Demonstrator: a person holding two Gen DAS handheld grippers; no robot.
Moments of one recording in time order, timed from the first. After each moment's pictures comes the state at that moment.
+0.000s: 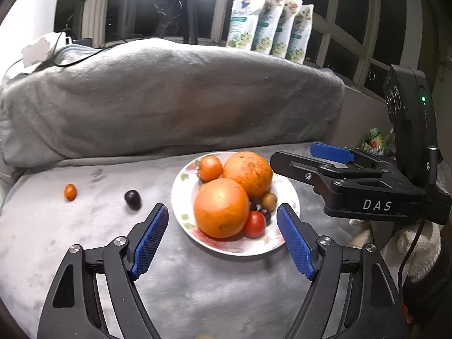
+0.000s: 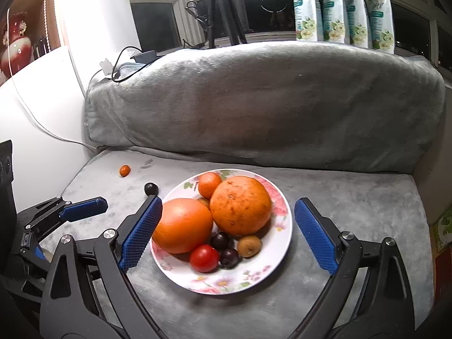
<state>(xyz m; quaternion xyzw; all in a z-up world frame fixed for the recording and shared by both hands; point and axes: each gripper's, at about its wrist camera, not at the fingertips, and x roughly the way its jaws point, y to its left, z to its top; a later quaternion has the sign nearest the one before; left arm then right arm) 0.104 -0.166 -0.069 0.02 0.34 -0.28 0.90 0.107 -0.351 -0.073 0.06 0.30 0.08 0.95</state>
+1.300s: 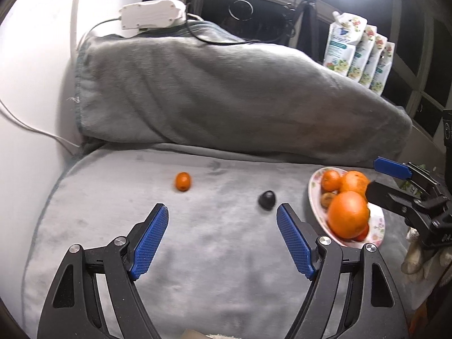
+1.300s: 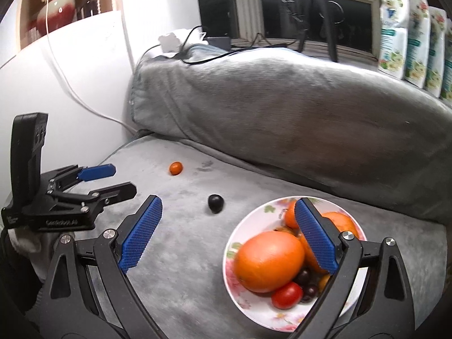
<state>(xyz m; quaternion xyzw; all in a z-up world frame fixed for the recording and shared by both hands) 0.155 -0.030 -0.083 -0.03 0.35 -0.15 0.93 0.138 -0.249 -0.062 -0.01 0.30 0.18 0.94</state>
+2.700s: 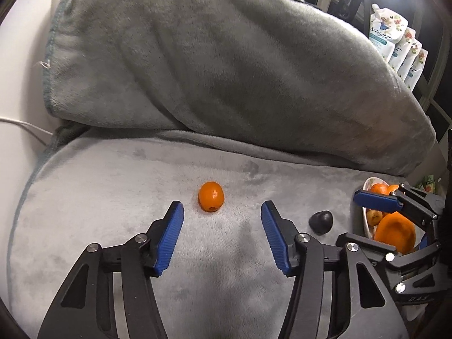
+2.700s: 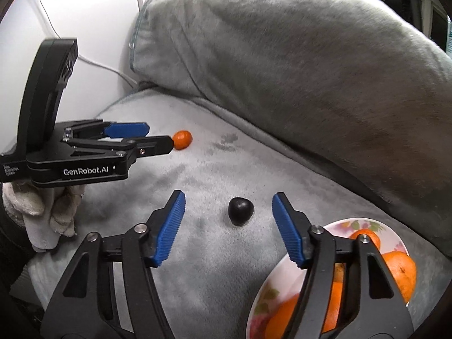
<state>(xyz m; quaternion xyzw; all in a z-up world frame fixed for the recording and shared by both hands) 0.250 -0.008 -0.134 -0.05 0.40 -0.16 0.90 0.214 -0.178 -0.120 -0.09 0.39 0.21 0.89</state>
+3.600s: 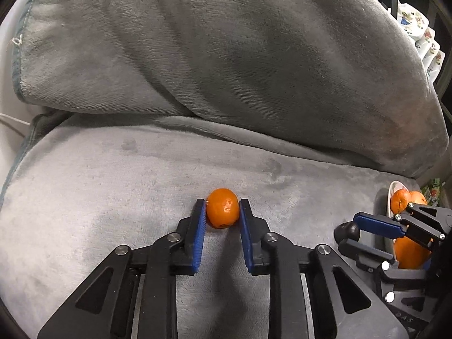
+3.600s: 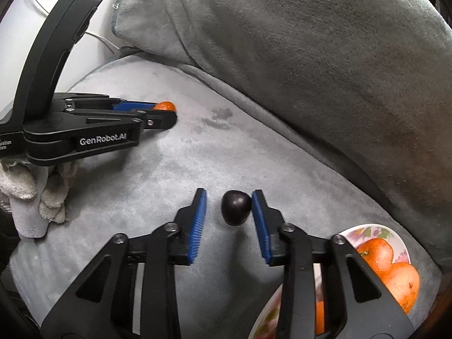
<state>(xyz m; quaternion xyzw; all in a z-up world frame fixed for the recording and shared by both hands) 0.286 -0.009 -0.163 -0.06 0.44 -0.16 0.88 0.238 -0.155 -0.147 -0.14 0.44 0.17 0.87</state>
